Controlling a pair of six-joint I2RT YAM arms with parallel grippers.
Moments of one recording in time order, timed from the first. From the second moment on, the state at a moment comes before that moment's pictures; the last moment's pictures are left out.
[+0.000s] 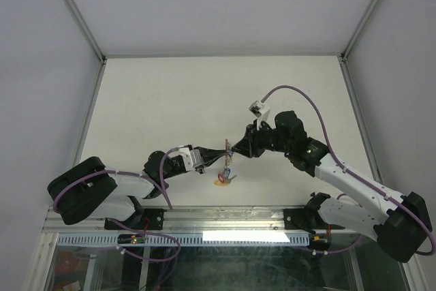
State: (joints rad) left arm -0.88 1.34 0.18 1.40 0.42 0.16; right arm 0.71 0.99 0.68 -0.12 -0.44 0.38
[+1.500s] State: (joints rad) left arm -0.88 1.33 0.18 1.40 0.43 0.16; right arm 0.72 0.76 0.47 0.02 -0.42 -0.02
